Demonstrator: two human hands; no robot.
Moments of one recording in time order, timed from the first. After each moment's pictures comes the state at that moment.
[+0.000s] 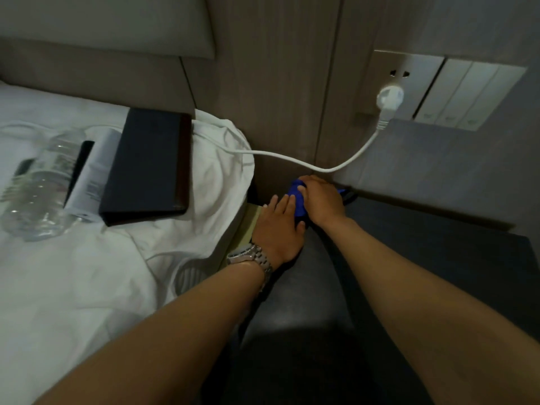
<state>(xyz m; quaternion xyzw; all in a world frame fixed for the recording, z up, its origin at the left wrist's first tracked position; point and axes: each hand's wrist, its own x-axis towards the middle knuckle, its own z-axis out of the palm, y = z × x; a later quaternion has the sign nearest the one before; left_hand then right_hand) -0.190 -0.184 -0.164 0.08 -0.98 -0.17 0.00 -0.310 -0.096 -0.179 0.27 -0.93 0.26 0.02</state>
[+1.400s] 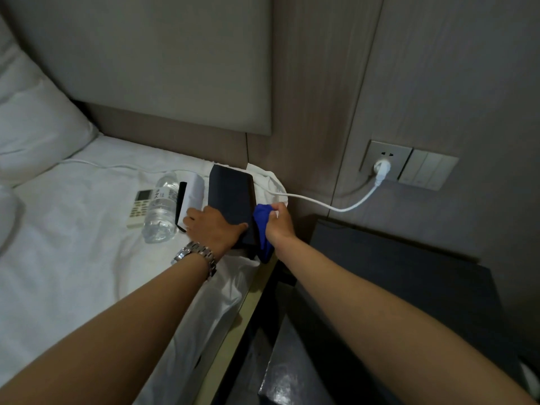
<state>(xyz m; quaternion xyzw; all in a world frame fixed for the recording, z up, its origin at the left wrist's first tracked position) -0.067 -0.308 -0.024 0.45 -0.87 -0.17 0.11 -0.151 -0.210 -0.054 0.05 -0.78 0.60 -0.17</state>
